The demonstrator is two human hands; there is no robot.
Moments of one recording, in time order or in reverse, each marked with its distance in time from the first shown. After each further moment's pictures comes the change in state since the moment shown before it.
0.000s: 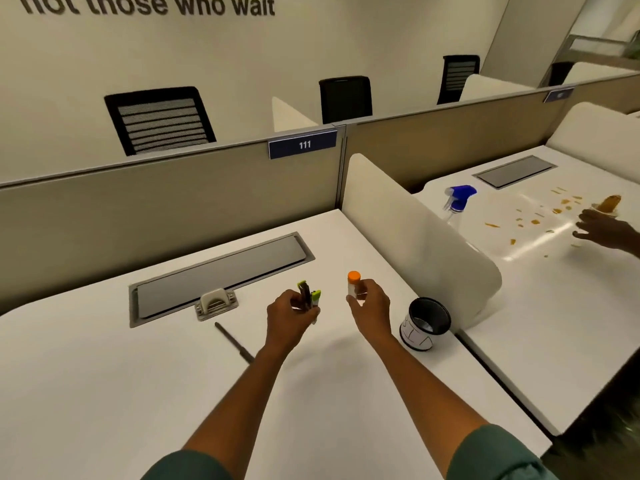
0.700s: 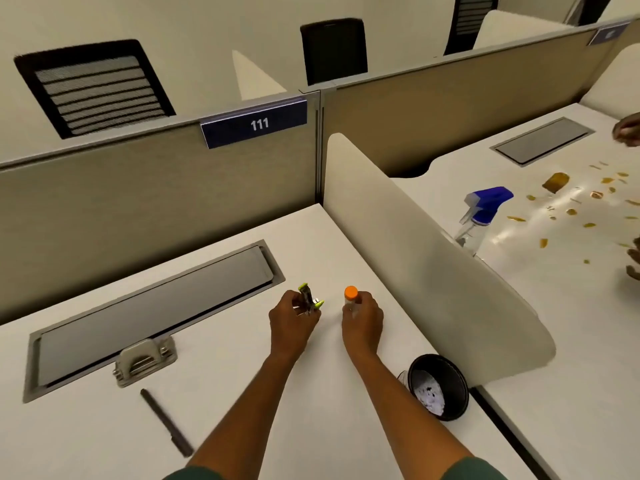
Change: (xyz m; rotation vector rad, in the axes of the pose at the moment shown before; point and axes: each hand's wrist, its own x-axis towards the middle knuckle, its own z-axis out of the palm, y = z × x) left_hand 0.144 -0.017 0.138 -0.037 -0.006 -0.076; right_hand 0.139 0.079 0.053 -0.107 0.107 0.232
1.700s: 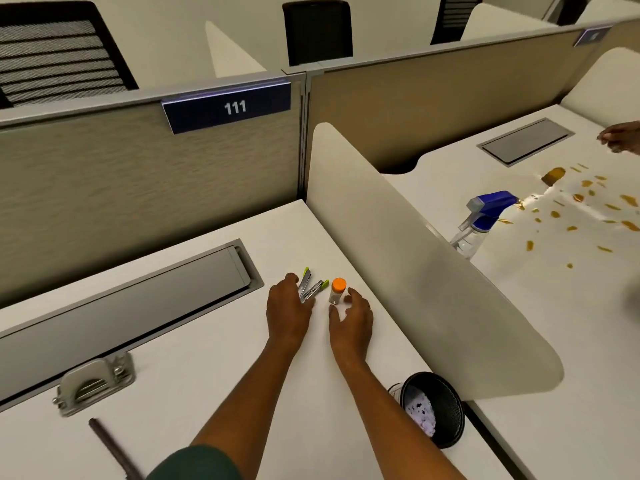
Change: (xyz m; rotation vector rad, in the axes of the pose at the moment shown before) left_hand 0.054 -0.001 0.044 0.355 -0.050 0.091; right_hand 0.024 0.014 0.019 0.036 0.044 0.000
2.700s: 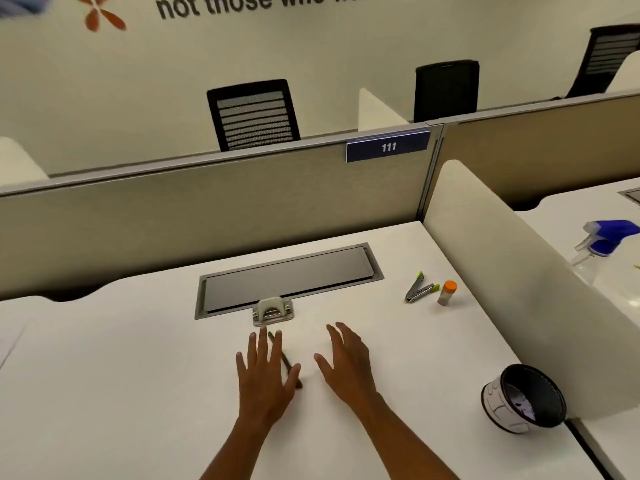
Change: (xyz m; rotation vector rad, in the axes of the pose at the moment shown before) left_hand -0.219 -0.177 -0.188 0.600 0.146 -0.131; right_hand -0.211 -0.058 0.047 -0.385 -0.622 -0.637
